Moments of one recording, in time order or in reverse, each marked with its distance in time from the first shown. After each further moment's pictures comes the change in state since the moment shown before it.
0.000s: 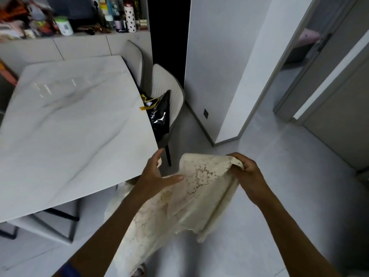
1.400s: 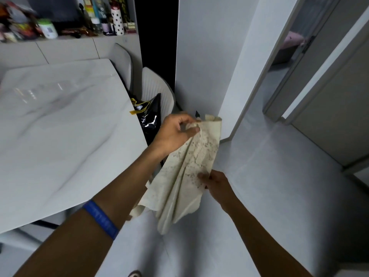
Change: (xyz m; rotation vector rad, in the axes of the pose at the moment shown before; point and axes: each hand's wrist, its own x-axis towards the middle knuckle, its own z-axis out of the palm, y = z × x) left_hand 0.075 0.129 0.013 0.006 0.007 0.482; right_hand 0.010 0.043 0.049 0.144 0.038 0.274
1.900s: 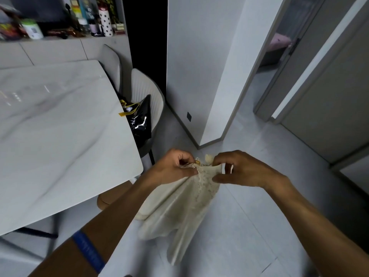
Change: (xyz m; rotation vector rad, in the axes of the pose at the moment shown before) left_hand -0.054 -0.010 0.043 -0.020 -0.374 -0.128; right_hand -0.020 -0.103 -0.096 -0.977 -0.367 -0.368
